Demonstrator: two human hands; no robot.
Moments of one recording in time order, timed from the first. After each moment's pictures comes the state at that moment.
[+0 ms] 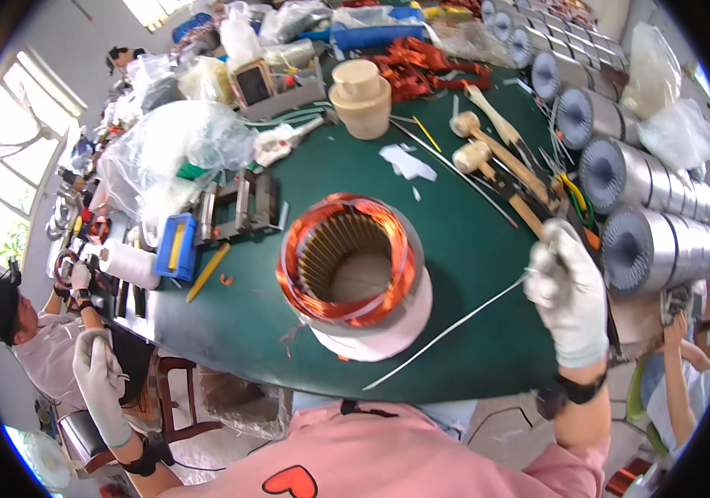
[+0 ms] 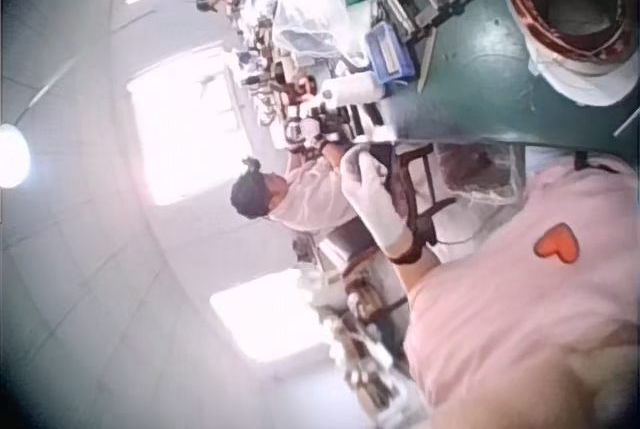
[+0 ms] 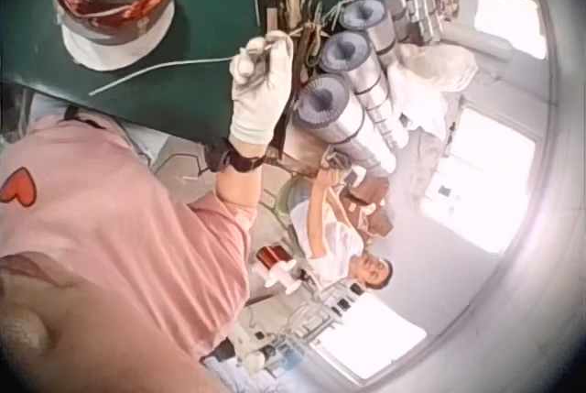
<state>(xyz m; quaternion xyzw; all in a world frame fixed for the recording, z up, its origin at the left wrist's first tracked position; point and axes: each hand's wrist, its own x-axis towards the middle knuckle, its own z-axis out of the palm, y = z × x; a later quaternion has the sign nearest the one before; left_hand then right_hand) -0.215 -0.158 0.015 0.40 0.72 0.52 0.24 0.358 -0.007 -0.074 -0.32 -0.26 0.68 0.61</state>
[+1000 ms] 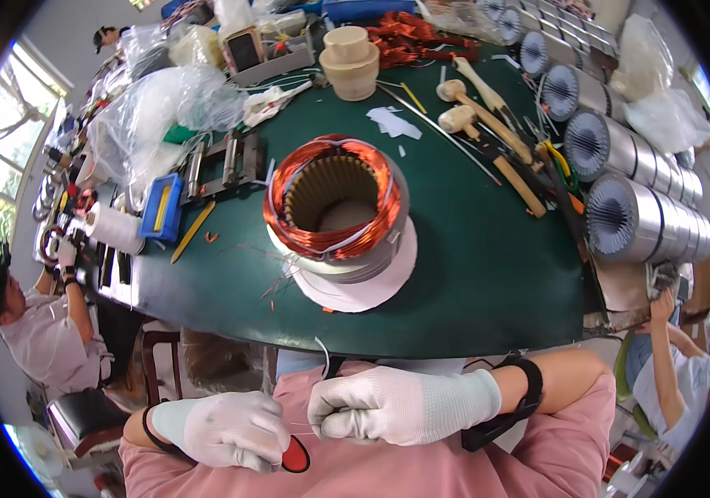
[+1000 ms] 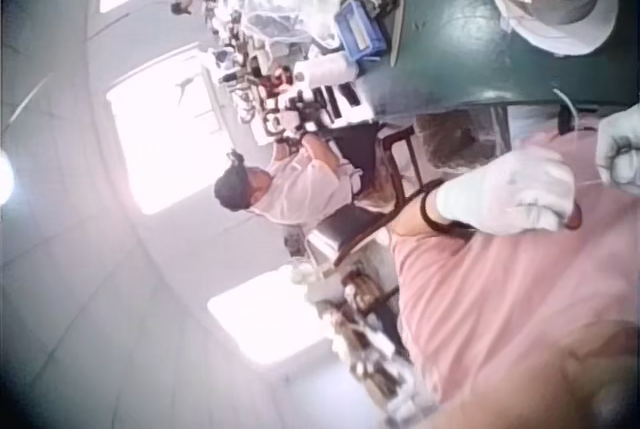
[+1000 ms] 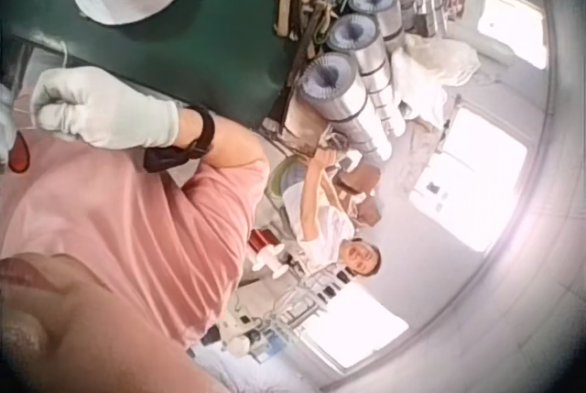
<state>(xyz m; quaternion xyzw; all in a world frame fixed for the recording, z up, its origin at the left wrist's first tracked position) -0.056 -0.143 -0.028 0.75 0.14 0.18 0.62 0.221 -0.094 -0.039 -0.15 -0.55 0.82 0.02</state>
